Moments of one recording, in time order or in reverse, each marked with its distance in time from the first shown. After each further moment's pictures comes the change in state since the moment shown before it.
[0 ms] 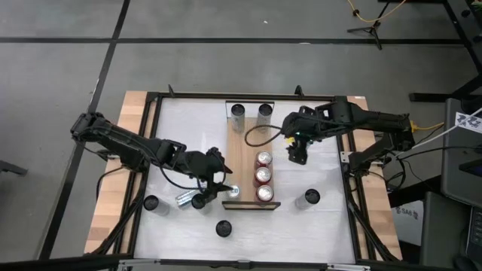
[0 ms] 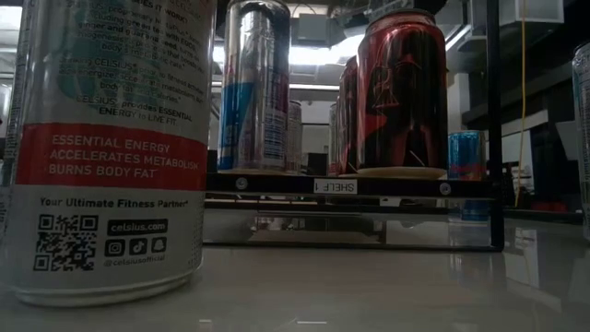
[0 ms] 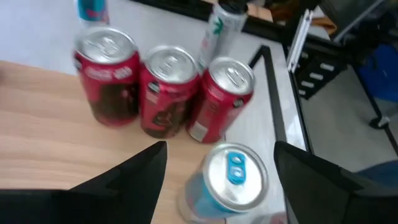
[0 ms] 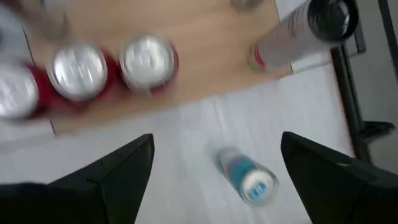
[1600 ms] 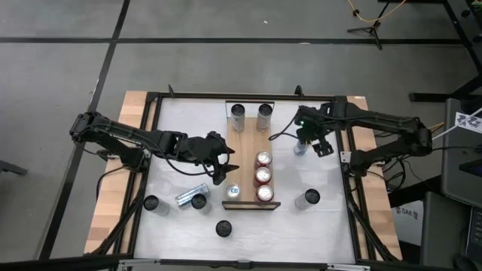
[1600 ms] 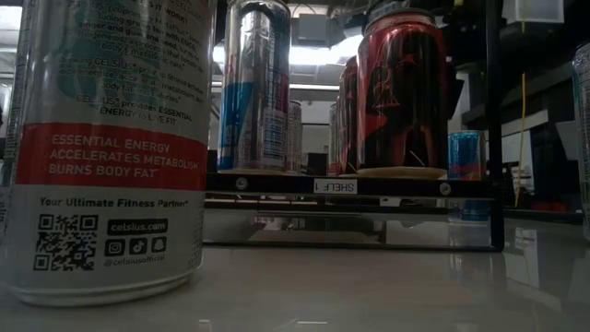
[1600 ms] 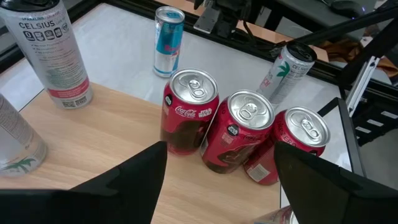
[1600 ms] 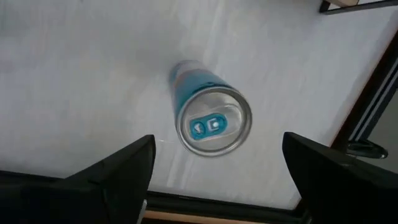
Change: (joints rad) left arm 0.107 -0.010 0.000 0.027 -0.129 -0.002; right arm -0.307 -0.229 -0.595 0.160 -0.082 -0.834
